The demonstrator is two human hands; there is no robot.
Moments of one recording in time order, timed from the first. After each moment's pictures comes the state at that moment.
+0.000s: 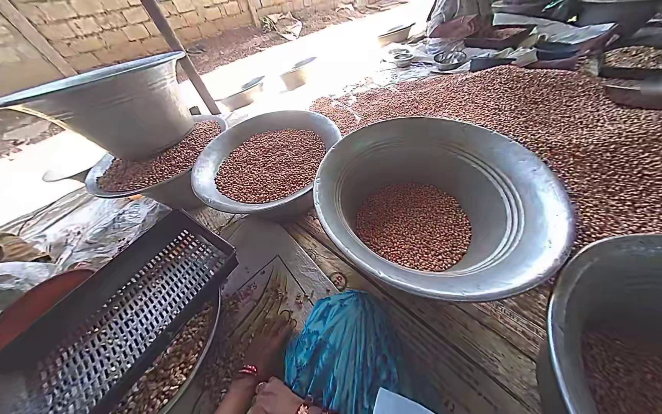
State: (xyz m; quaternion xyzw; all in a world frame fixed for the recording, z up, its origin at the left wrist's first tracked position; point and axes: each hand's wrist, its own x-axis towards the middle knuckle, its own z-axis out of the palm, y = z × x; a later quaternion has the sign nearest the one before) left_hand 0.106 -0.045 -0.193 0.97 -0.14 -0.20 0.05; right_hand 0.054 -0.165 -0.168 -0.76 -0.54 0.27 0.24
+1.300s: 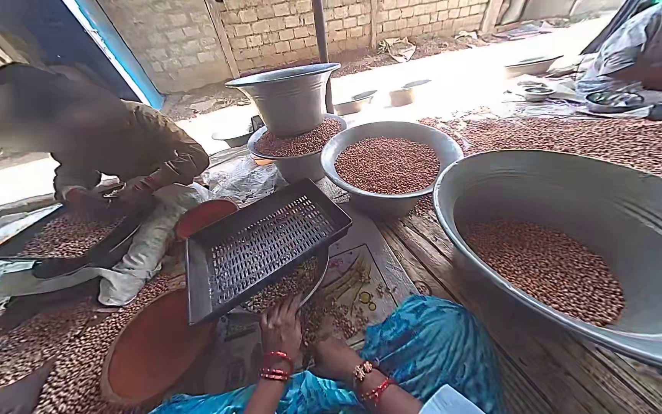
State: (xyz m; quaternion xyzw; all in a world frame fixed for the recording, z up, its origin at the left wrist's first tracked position) left_hand -0.017 0.024 -0.127 0.97 0.22 0.10 0.05; right_hand 0.048 -0.104 -0.172 -0.76 -0.49 0.37 0.22
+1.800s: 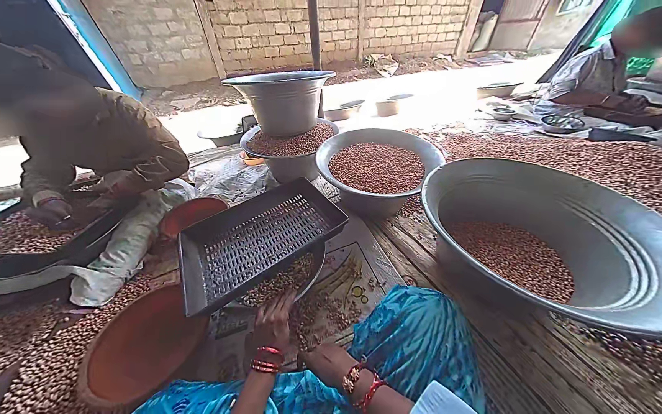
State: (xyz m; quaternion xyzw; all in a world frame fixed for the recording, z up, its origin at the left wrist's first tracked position) left_hand -0.038 0.044 -0.143 0.96 0.13 0.23 0.08; right_hand 0.007 -0.104 -0.156 -0.79 -0.51 0.33 0.09
